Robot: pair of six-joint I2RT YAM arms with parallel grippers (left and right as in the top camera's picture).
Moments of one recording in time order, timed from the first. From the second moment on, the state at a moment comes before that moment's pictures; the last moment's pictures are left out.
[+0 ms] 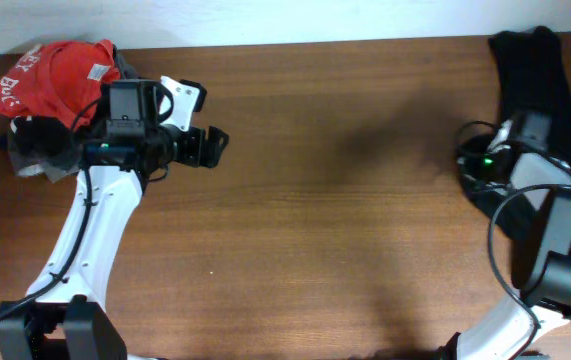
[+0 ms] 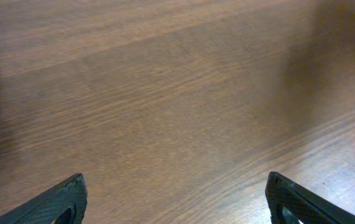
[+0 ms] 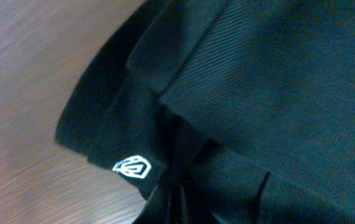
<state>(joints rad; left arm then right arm) -0.06 1.62 1.30 -0.56 0.36 0.16 -0.36 1.96 1.16 -0.38 -0.16 0.23</state>
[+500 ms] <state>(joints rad) 0.06 1.62 1.31 -0.54 0.36 0.16 0.28 2.00 1.46 -0.65 -0.26 0.17</state>
